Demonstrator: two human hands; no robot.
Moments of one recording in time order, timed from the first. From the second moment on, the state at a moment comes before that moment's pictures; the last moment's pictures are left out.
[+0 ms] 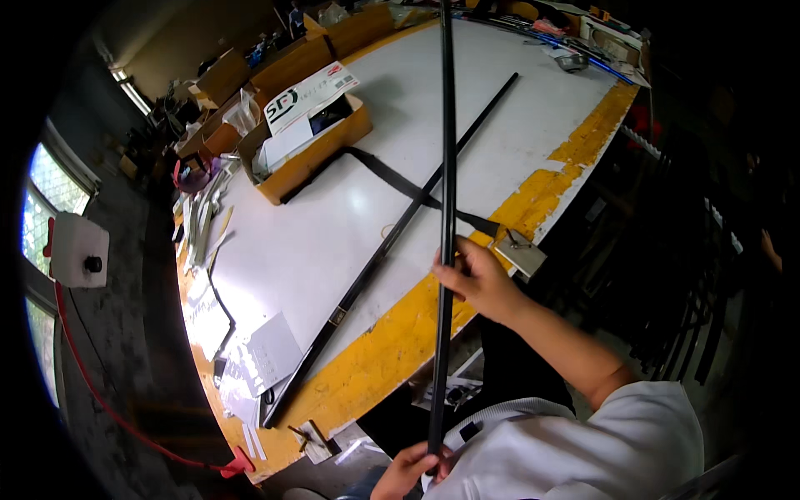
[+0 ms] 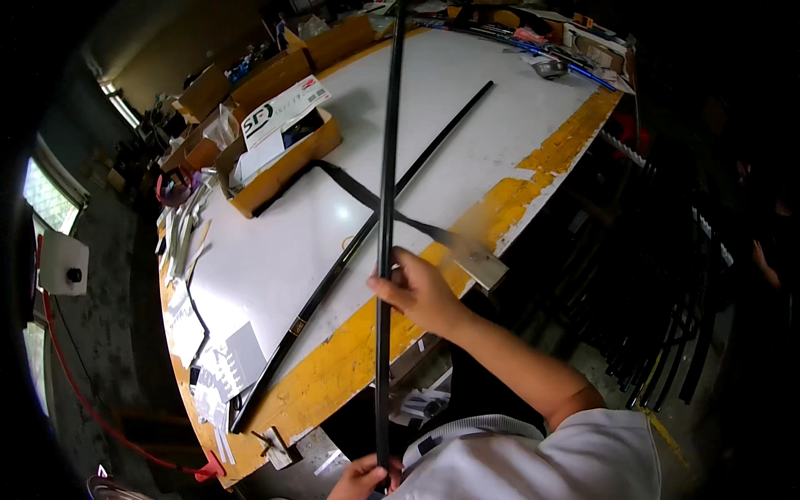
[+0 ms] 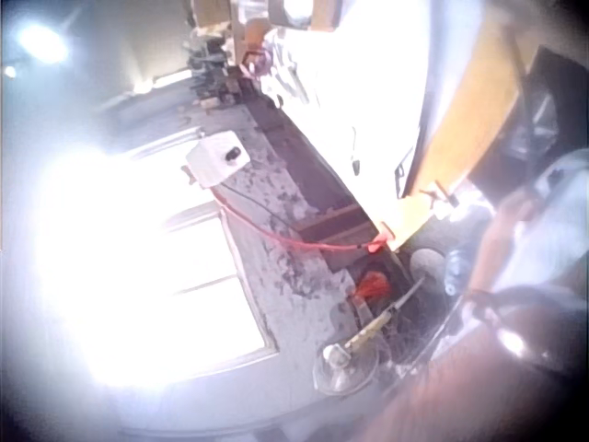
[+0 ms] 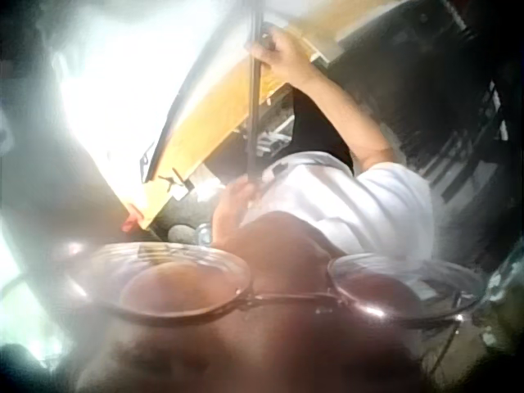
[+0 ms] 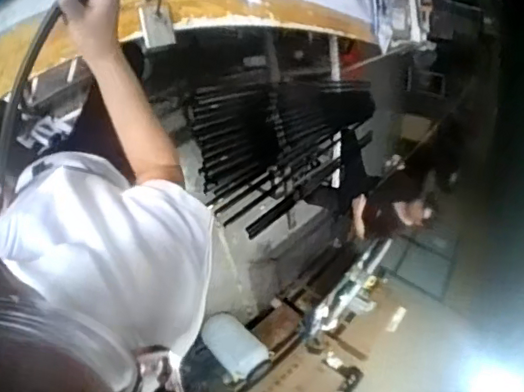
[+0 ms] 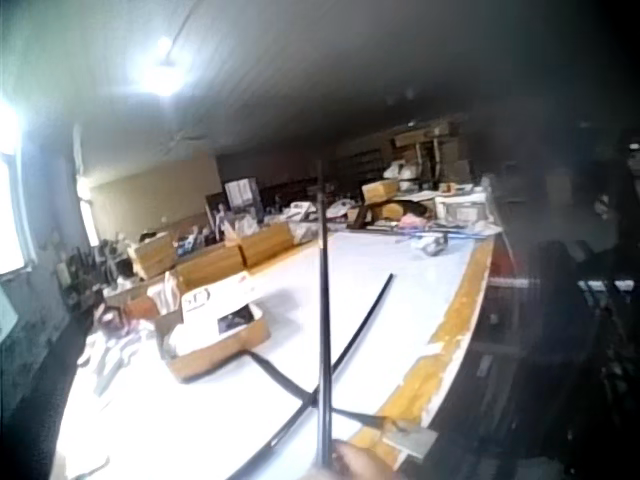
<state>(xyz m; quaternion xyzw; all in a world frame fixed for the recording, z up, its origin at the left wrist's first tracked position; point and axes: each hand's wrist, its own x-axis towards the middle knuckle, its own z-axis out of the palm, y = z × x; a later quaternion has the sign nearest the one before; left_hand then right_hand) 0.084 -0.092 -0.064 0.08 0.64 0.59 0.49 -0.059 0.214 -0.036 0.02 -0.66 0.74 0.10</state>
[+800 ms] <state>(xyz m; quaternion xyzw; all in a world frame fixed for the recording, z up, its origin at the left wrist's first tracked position) 0.134 -0.154 -0.146 0.03 0.90 0.39 0.18 -0.021 0.217 -0.029 0.09 -0.68 0.73 0.07</state>
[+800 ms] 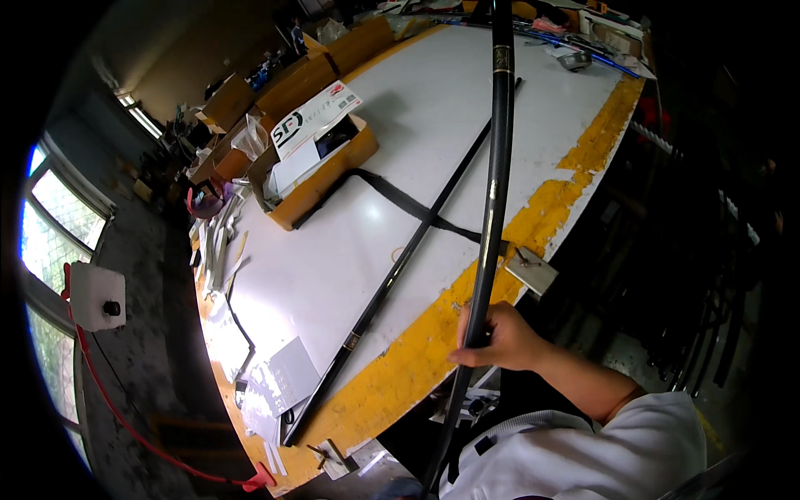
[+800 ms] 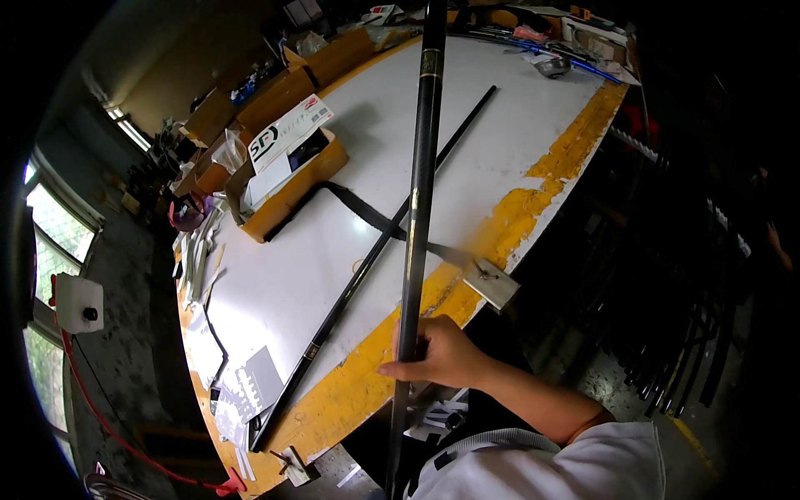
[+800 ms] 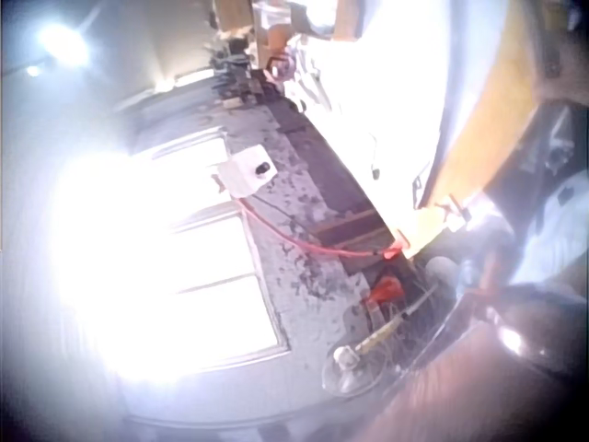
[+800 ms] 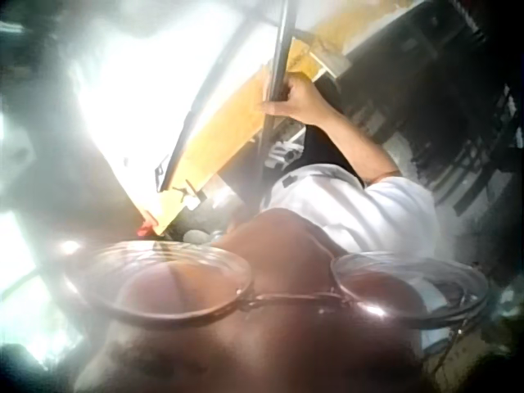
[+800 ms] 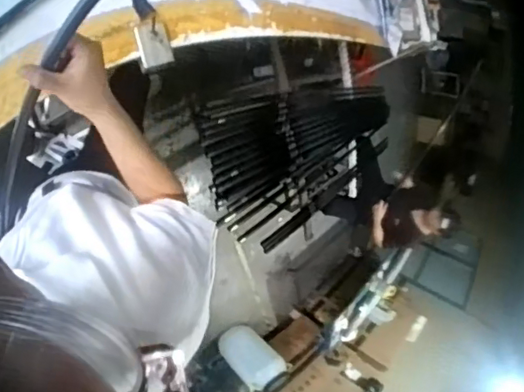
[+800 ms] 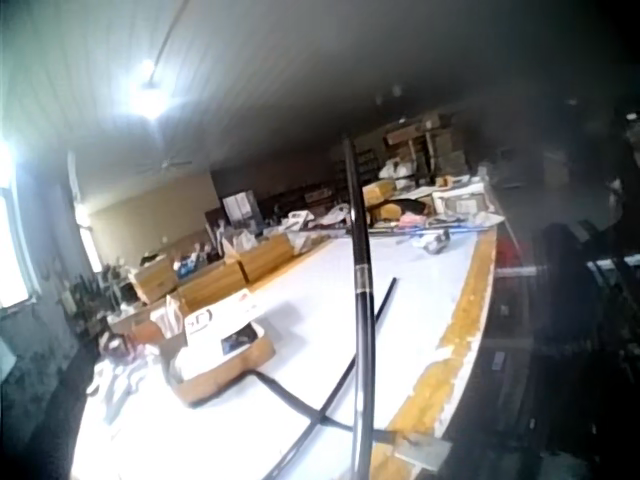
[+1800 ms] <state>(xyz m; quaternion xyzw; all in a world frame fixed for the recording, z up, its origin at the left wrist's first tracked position) 0.131 -0.130 -0.156 0.02 0.93 0.33 0.14 -0.012 0.231 -0.052 0.25 -0.48 0.83 -0.16</state>
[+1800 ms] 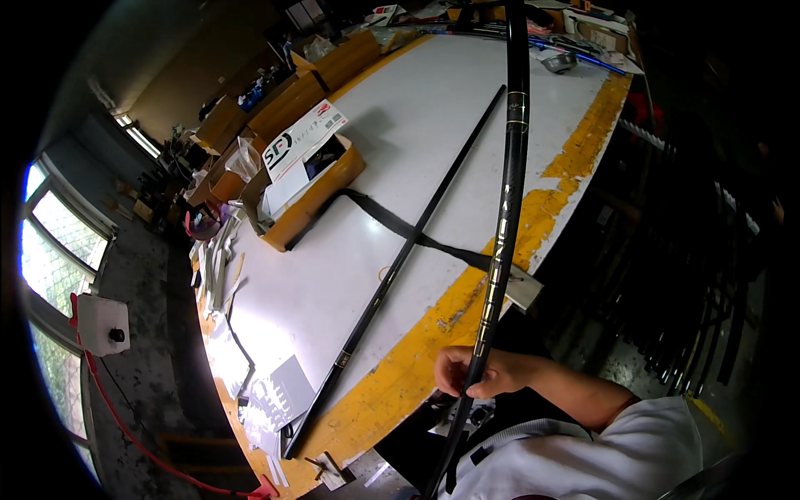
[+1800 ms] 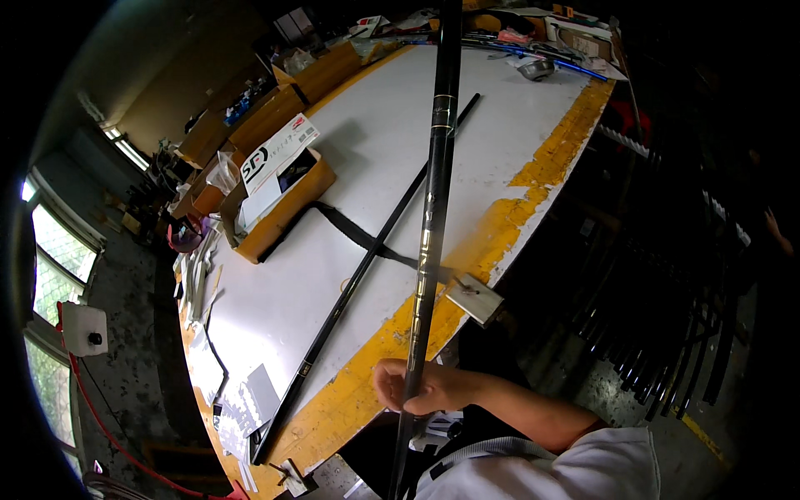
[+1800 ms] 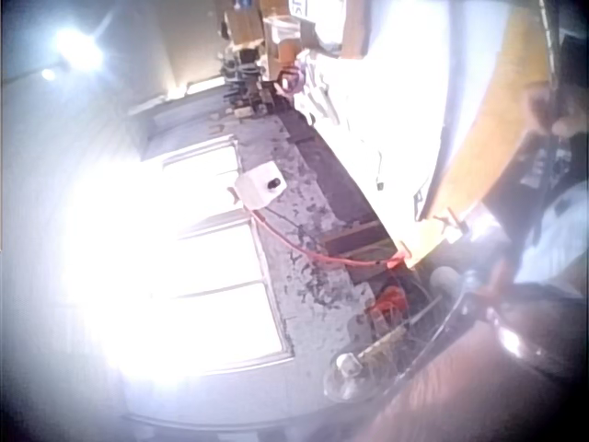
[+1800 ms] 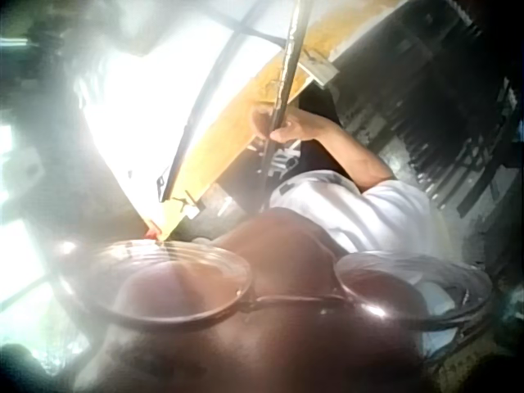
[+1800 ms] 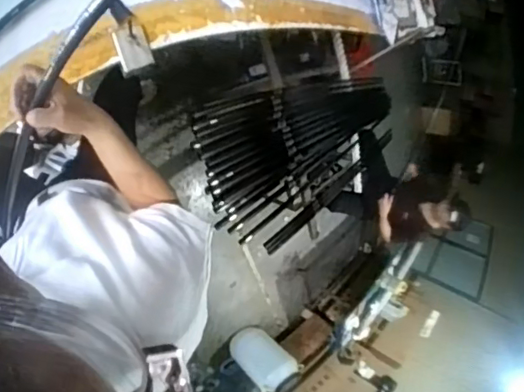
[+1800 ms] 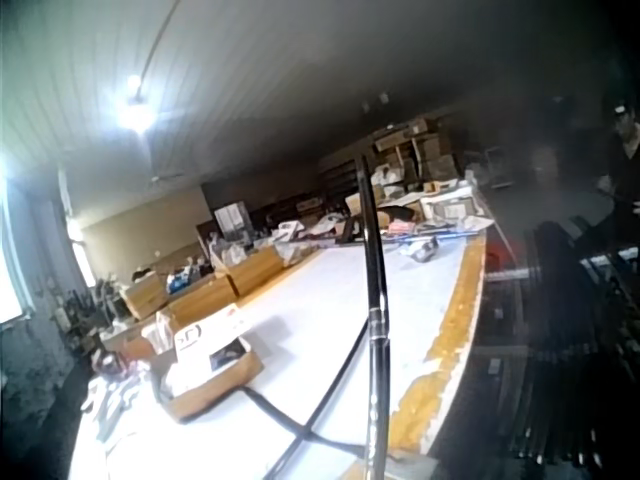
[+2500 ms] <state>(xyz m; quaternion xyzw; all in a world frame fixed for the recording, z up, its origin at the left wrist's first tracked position) -0.002 -0.046 -0.004 0.09 0.98 0.14 -0.11 -0.041 0.273 -0.048 -0.01 -0.73 0.68 0.06</state>
